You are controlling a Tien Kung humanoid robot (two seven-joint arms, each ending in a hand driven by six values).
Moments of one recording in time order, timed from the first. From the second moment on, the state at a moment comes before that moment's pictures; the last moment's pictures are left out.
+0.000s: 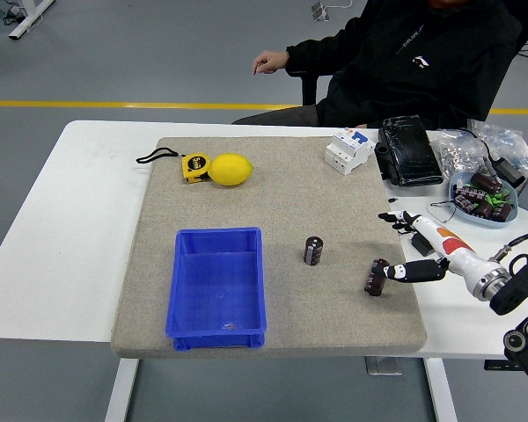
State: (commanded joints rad) left arm -0.22 0.08 -0.89 -0.21 1.00 0.07 0.26; right arm 0.28 -0.30 1.10 1.28 -1.95 0.01 0.05
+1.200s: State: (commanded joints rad) left arm -0.21 0.08 -0.90 -0.21 1.03 0.06 0.27; right arm 0.26 -0.24 1.05 1.20 -2.09 -0.14 0.01
